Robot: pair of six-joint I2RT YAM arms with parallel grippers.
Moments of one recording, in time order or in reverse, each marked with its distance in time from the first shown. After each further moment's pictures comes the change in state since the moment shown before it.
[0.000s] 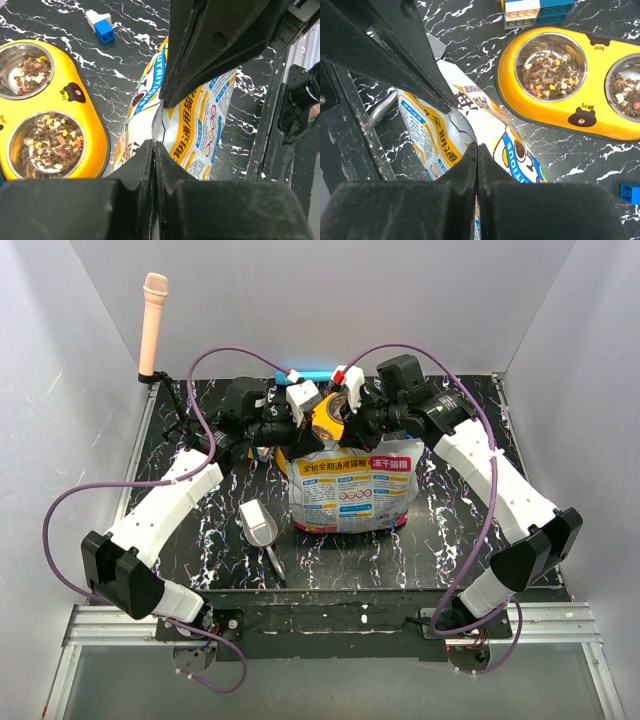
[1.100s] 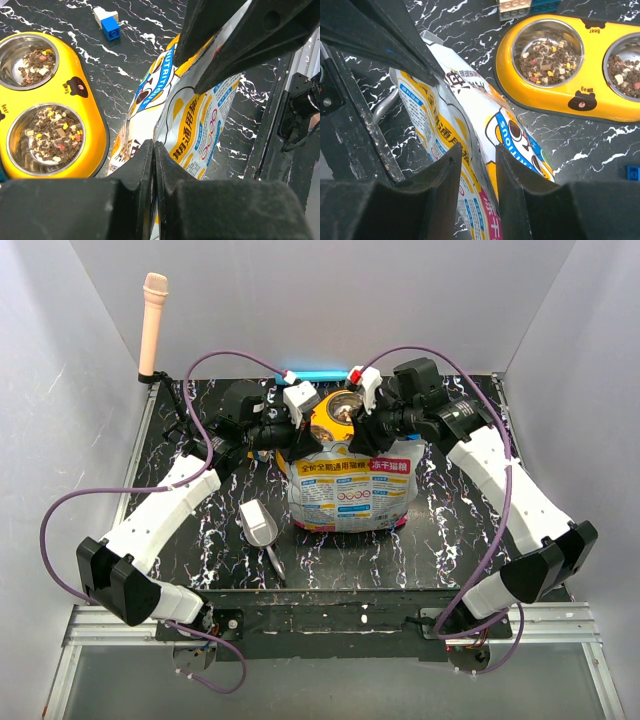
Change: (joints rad) left arm -0.015 -0.038 -0.032 0.028 -0.077 -0.060; right arm -0.041 -0.088 -0.085 0.009 0.008 0.047
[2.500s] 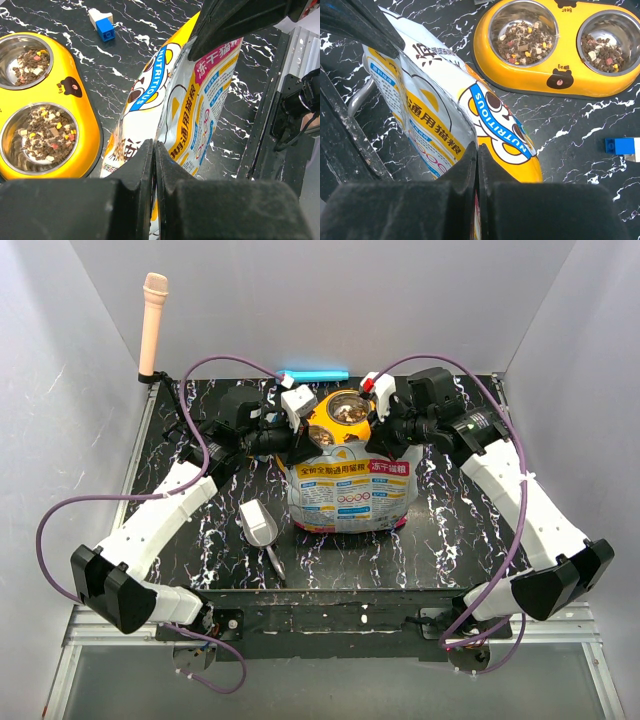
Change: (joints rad) left arm -0.008 -0.047 -0.037 0.010 0.000 -0.021; right arm -0.032 -0.093 -0.089 -0.006 0.084 -0.035
